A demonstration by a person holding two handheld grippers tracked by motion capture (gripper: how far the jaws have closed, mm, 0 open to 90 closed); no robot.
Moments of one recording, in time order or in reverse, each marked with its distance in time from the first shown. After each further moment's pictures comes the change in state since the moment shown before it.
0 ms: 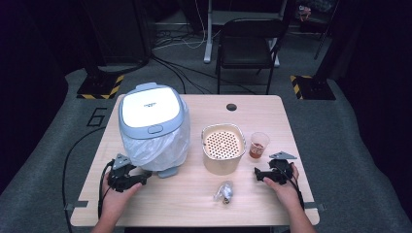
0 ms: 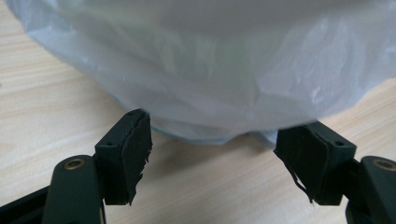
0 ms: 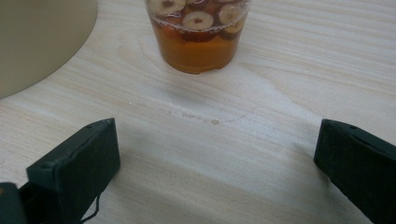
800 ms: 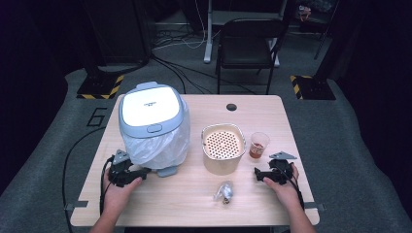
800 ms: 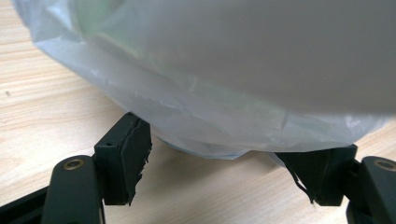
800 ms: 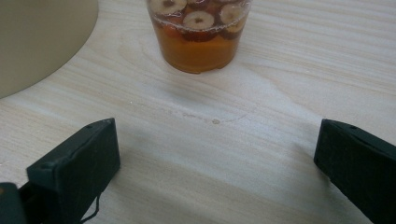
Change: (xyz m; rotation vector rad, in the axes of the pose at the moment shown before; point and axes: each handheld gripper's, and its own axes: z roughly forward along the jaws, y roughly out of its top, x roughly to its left) left arm 0.012 0.005 0.008 -0.013 0.018 -0.041; right arm 0.000 0.000 0.000 0.000 0.001 -0.001
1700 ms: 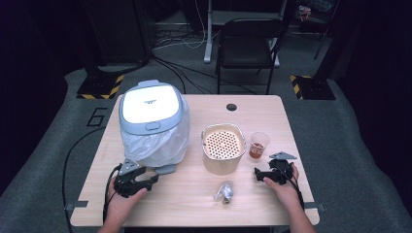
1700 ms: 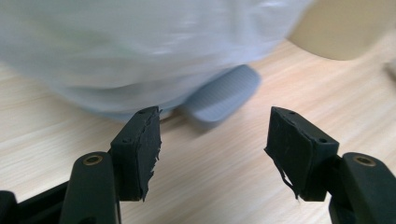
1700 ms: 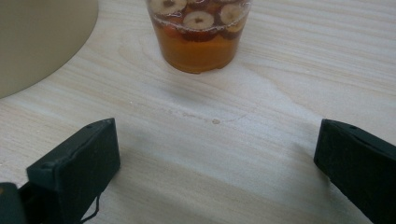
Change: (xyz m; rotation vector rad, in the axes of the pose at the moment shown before) left arm -0.036 -0.015 -0.005 0.033 -0.132 0.093; right arm 0.000 0.000 0.000 0.000 0.000 0.000
